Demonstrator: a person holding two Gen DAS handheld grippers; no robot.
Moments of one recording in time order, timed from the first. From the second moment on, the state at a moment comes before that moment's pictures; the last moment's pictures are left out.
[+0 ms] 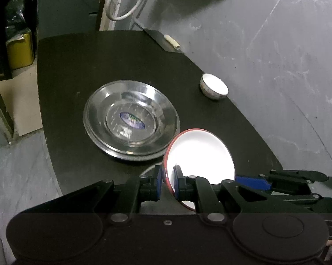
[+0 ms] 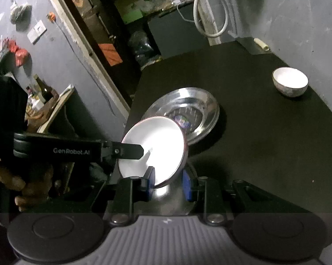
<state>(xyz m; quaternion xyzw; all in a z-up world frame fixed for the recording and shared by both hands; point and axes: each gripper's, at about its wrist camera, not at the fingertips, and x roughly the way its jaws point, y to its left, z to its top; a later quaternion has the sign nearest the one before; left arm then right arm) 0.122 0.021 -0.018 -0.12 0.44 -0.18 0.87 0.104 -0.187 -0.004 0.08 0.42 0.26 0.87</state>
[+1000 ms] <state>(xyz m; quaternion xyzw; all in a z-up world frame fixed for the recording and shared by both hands) 0.113 0.020 -0.048 -0.10 0.51 -0.17 0.84 0.093 -0.164 -0.018 0.03 0.48 0.26 0.84</state>
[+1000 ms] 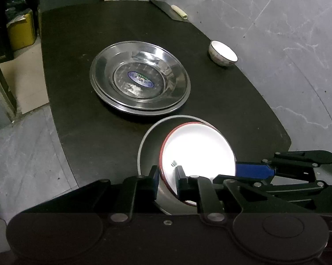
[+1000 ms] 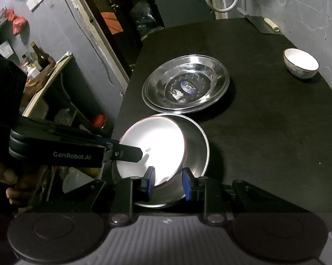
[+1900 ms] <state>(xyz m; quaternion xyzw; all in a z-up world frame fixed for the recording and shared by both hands) 0.121 0.009 -0.051 -0.09 0.53 -0.14 0.83 0.106 -0.157 -0.020 -0.03 0.49 0.28 0.83</state>
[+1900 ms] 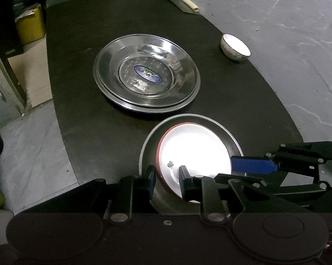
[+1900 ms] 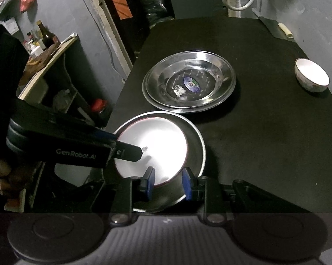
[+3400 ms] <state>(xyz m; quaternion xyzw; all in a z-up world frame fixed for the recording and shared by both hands) 0.300 -0.104 -0.016 0.04 0.43 -0.05 0.90 0.237 -0.315 -0.060 0.14 0.39 0.09 0.91</state>
